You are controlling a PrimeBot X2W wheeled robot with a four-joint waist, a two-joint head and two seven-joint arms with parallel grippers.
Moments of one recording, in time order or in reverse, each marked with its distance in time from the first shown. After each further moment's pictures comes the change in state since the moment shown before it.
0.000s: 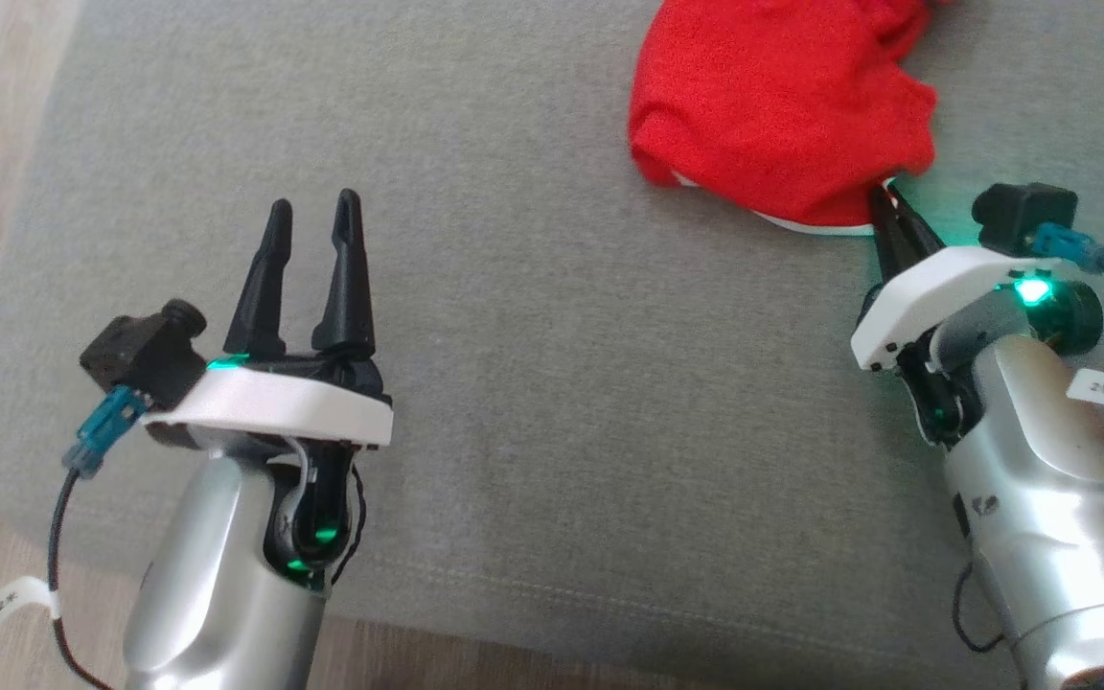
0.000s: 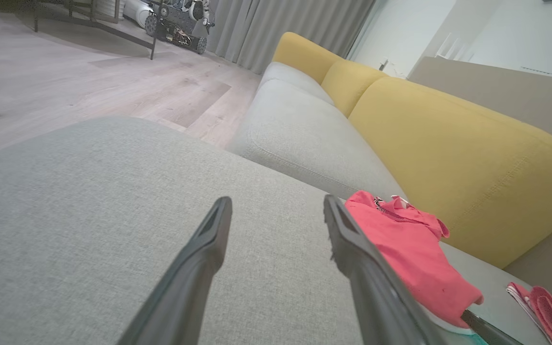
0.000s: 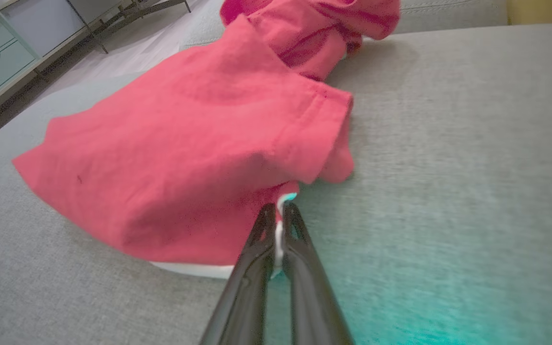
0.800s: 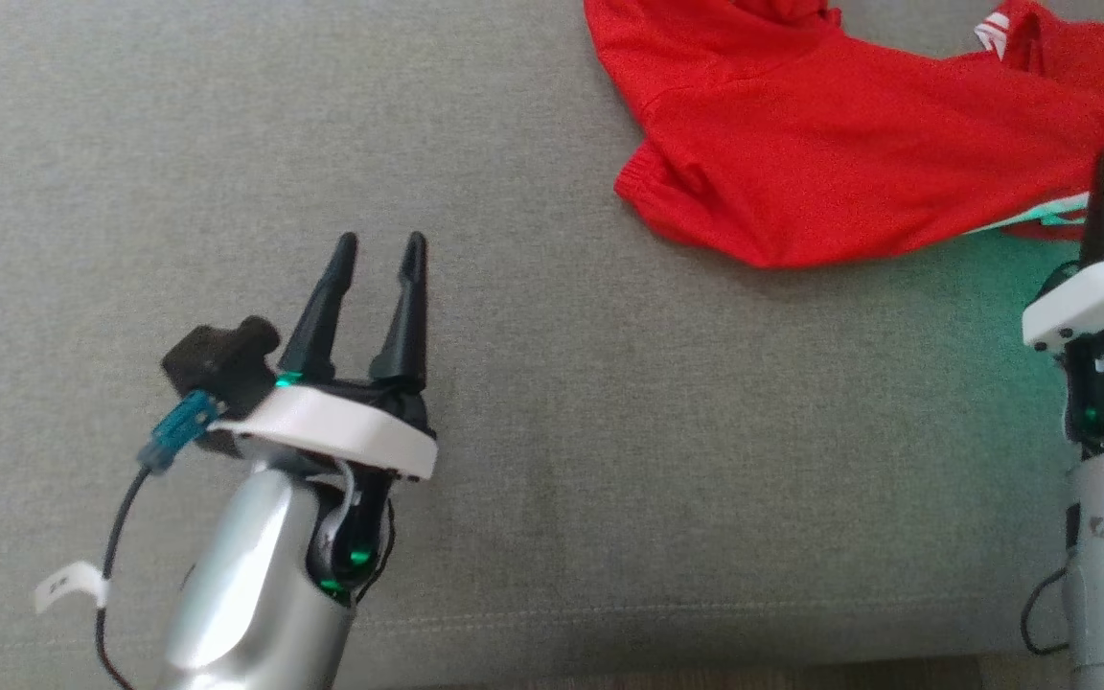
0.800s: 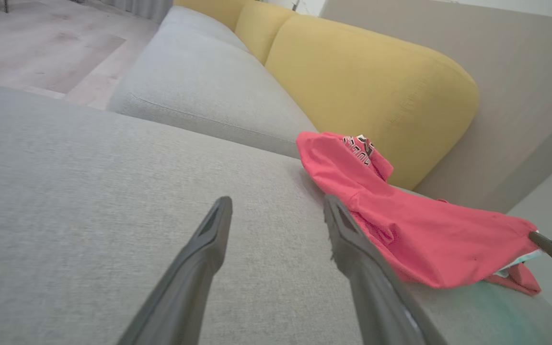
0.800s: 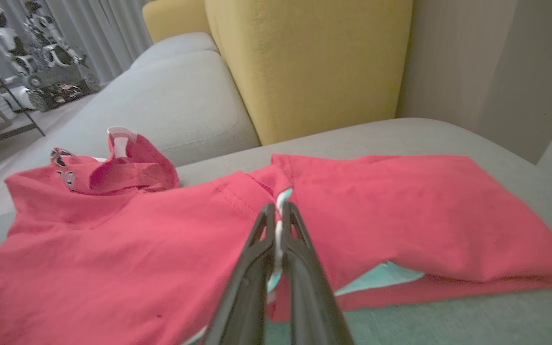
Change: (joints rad) left arm 0.003 0.001 -0.062 0.077 0.064 -0.042 -0.002; right arm 0.139 -0.005 -0.376 -0.331 -0.095 0.000 0.025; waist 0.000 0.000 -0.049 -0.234
